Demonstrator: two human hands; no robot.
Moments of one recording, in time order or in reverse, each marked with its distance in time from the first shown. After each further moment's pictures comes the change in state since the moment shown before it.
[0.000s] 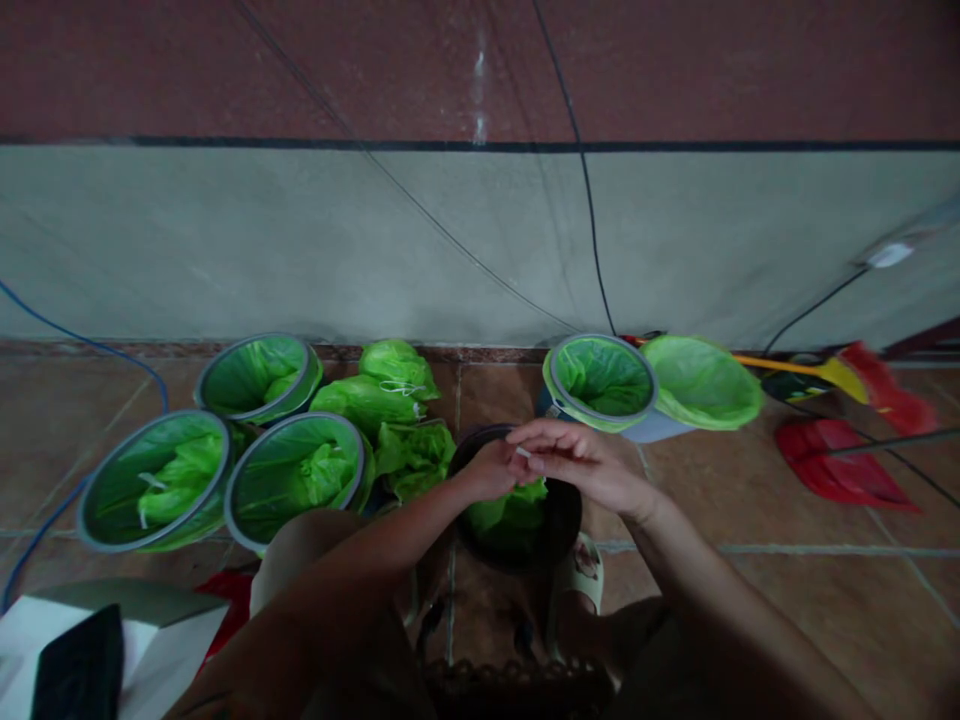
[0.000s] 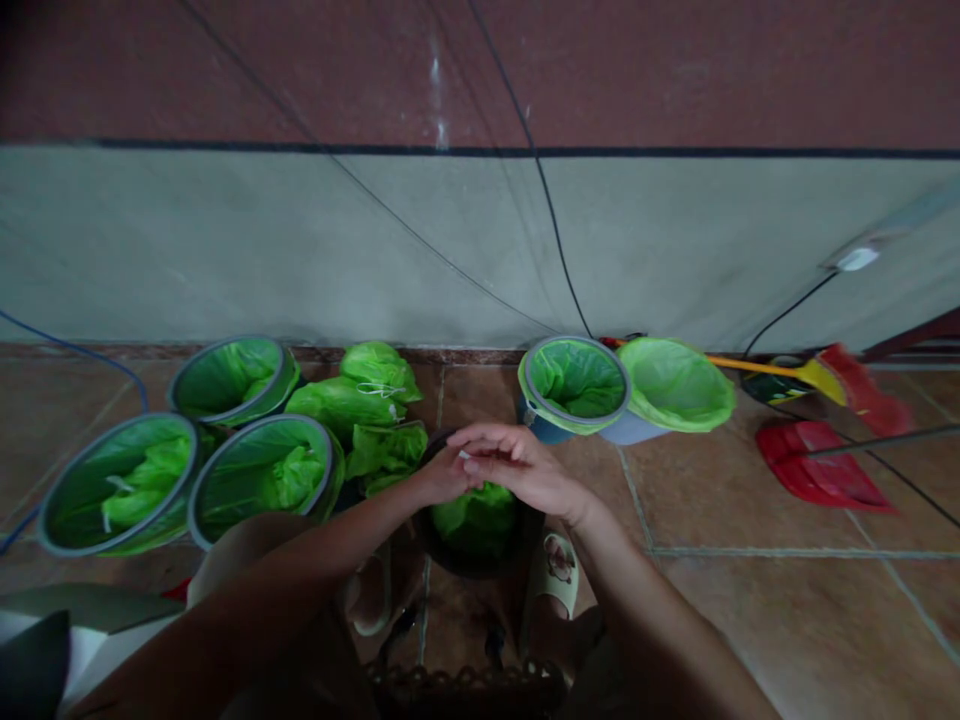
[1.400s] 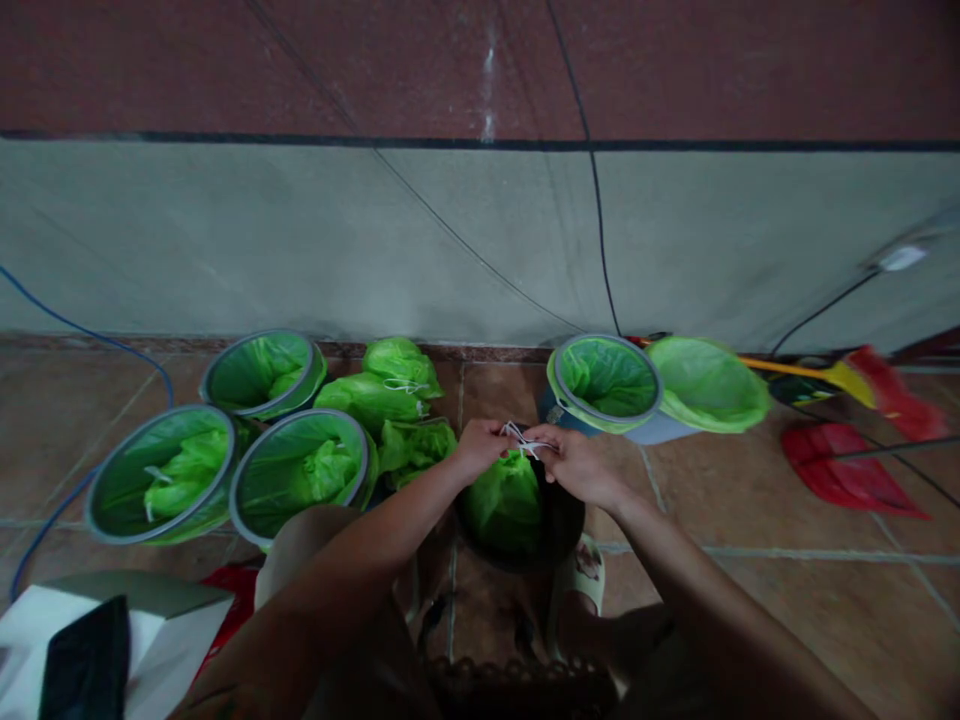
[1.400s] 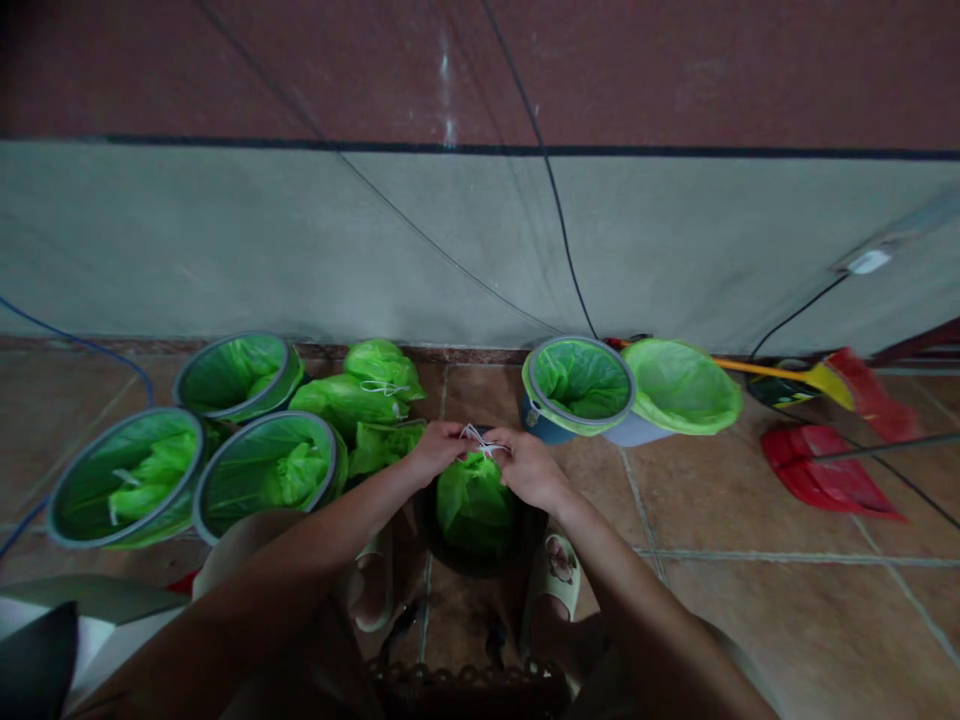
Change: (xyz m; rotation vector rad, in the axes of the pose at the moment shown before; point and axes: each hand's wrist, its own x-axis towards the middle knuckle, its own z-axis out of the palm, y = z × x) left_hand 0.009 0.004 -0.021 -0.273 0.295 -0.287; right_hand 0.014 0.076 -0.030 -0.537 0.265 0.161
